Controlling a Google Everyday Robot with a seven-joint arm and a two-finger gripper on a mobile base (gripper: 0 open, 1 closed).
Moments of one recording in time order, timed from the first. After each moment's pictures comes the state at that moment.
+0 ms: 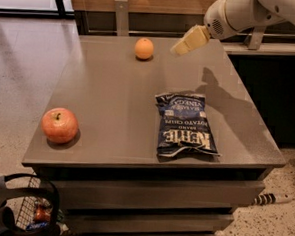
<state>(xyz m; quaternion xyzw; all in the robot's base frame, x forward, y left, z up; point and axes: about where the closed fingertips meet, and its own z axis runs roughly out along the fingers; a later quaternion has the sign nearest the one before) 0.724 -0.125 0.965 -0.43 0.78 0.04 0.44</state>
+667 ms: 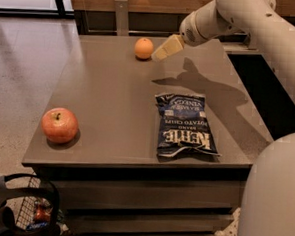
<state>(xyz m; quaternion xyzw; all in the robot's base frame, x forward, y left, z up) 0.787 -0.079 0.905 -0.43 0.79 0.09 0.42</state>
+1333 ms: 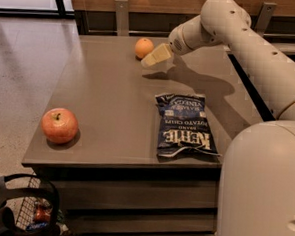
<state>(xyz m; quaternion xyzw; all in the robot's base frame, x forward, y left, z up) 0.817 -0.047 0.860 -0.42 0.79 0.14 0.42</state>
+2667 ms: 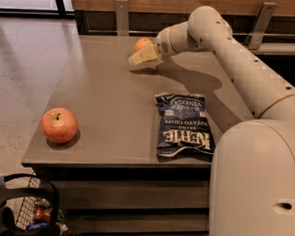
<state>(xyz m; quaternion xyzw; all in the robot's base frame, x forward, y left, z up) 0.844 -0.001 0.850 -0.42 0.76 0.17 0.47</state>
